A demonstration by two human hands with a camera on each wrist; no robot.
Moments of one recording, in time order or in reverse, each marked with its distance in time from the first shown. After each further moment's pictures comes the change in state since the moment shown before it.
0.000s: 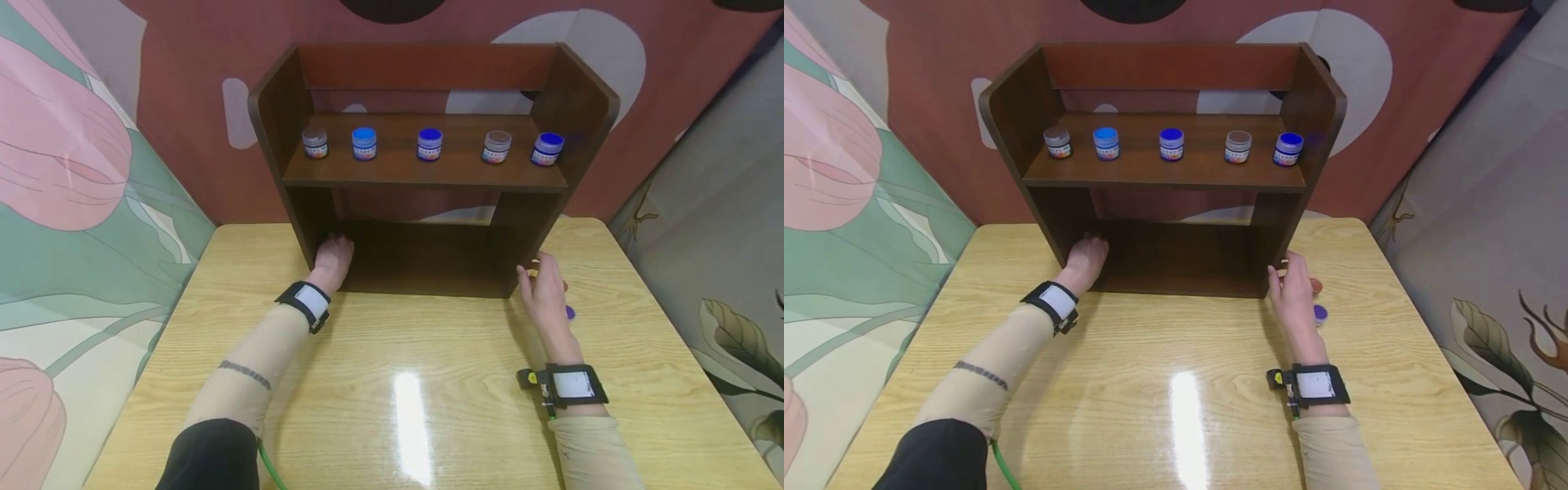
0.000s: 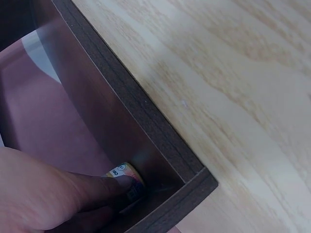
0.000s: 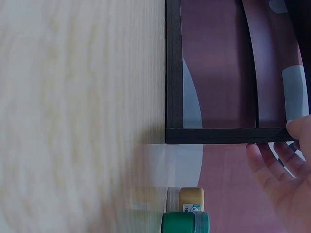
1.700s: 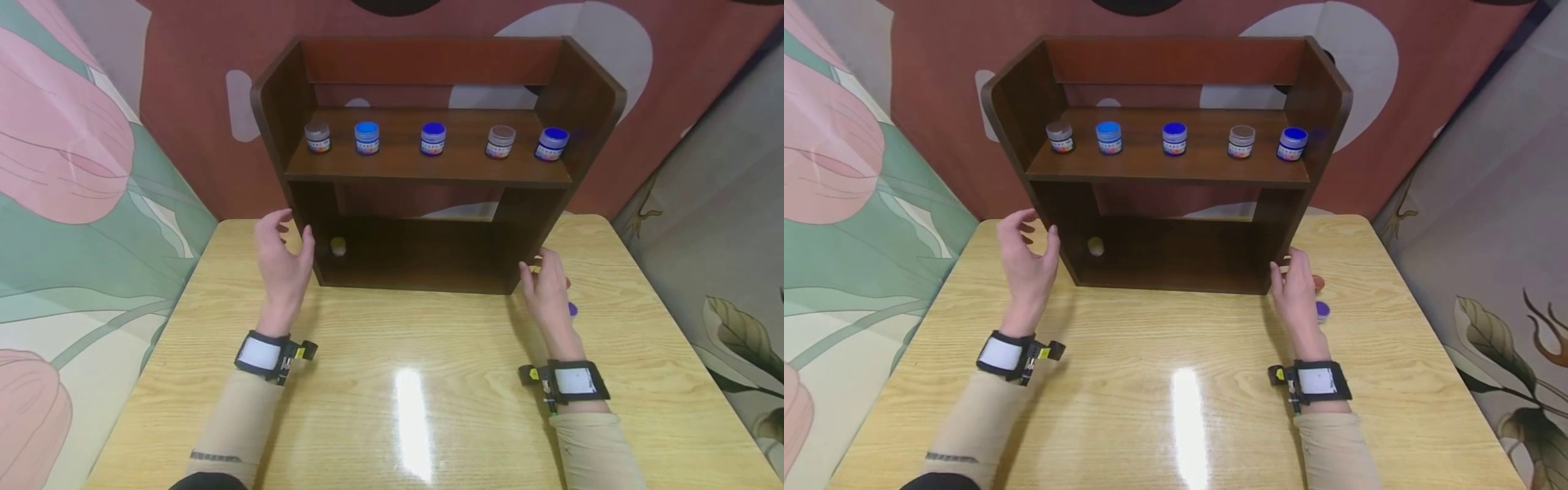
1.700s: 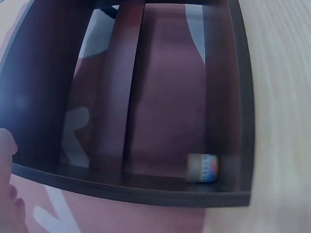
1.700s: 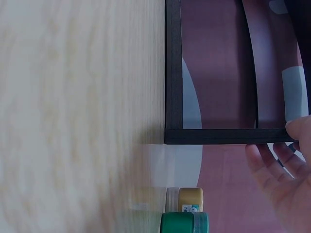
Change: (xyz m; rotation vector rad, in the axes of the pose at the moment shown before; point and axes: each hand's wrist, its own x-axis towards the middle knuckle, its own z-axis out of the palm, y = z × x) left_hand -0.073 -0.044 -0.040 -0.922 1.012 -0.307; right_hand 0.001 -0.002 0.000 0.009 -0.025 0.041
